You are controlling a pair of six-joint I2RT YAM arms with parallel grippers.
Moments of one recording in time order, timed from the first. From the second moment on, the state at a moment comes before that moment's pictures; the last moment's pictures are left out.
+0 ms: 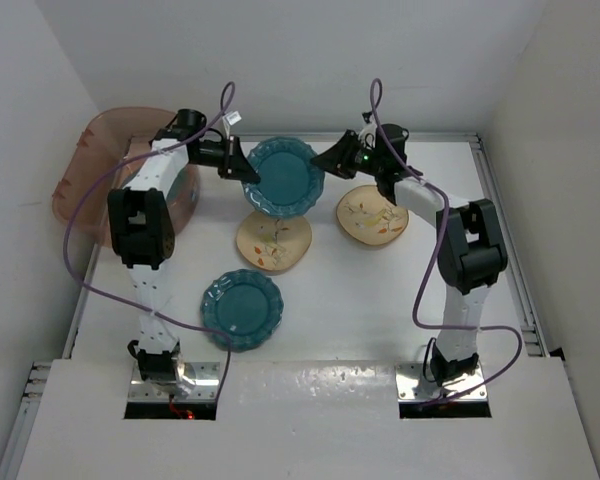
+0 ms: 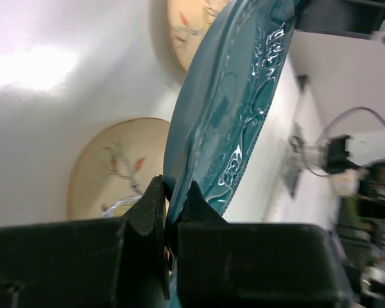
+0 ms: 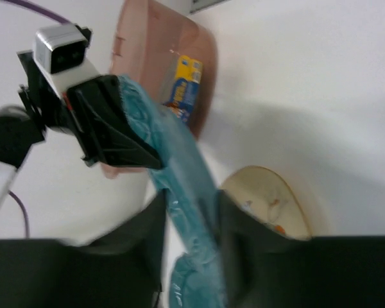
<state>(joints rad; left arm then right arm) -0.03 2.21 1.96 -0.78 1.11 0.05 0.26 1.98 1.36 0.34 -0.63 0.87</state>
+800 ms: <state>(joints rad) 0.61 2.00 1.95 -0.63 0.66 -0.03 0.23 1.94 1.43 0.12 -0.59 0.85</state>
